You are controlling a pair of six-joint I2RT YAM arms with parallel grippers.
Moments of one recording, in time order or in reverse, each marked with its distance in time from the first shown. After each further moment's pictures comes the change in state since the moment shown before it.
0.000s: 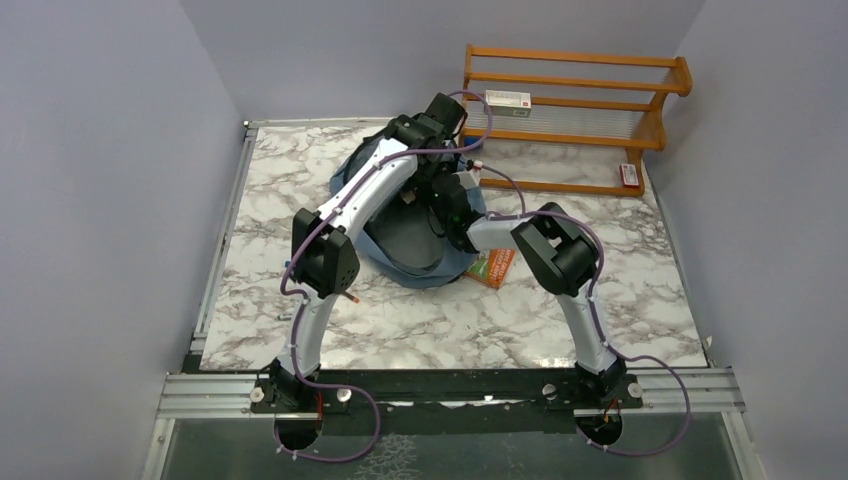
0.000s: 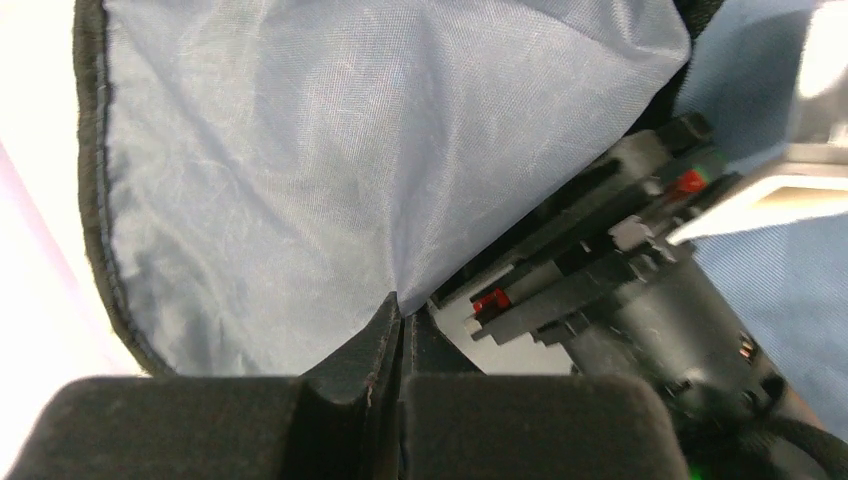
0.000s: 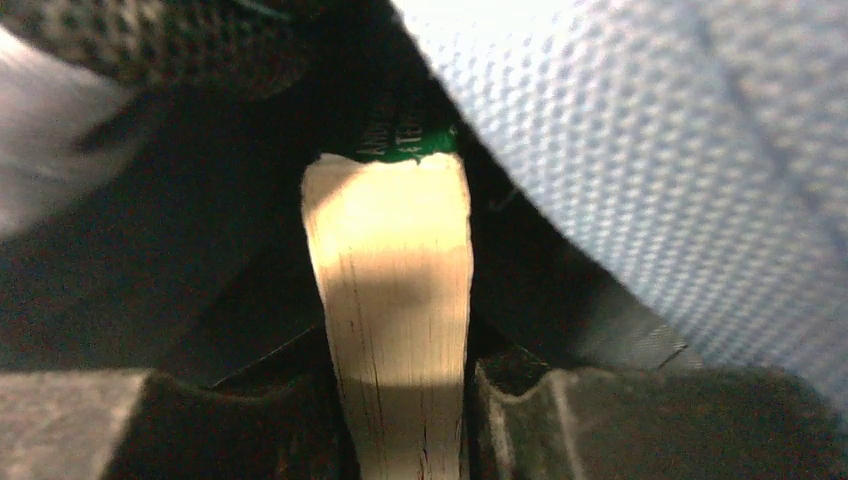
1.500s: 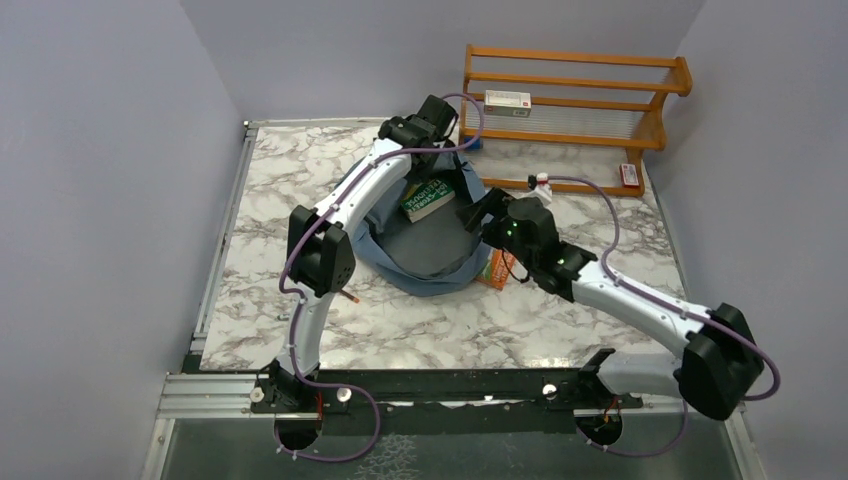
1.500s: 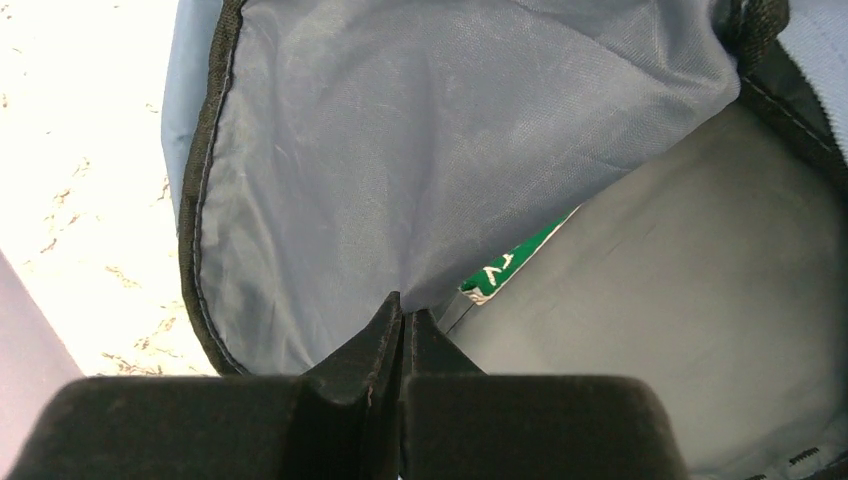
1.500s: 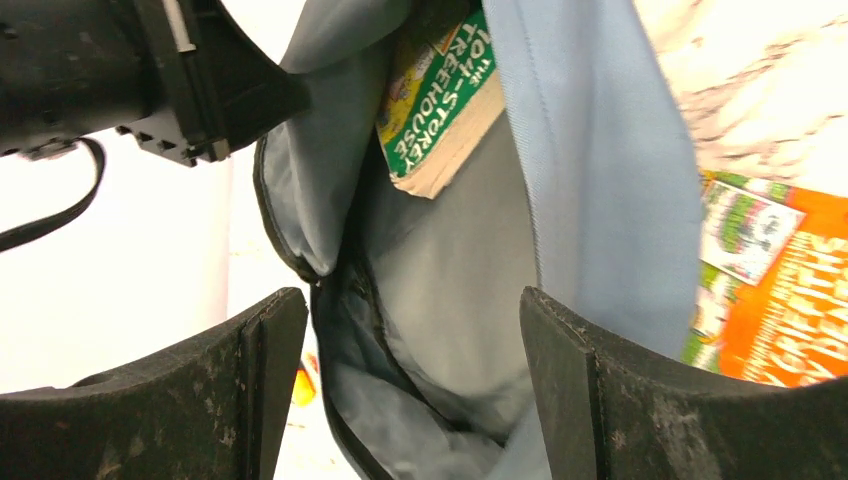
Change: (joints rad) left arm 0.042 -0.006 -0.043 0.027 0.078 -0.010; right arm 0.011 -0.963 -0.559 -0.606 -0.090 -0.301
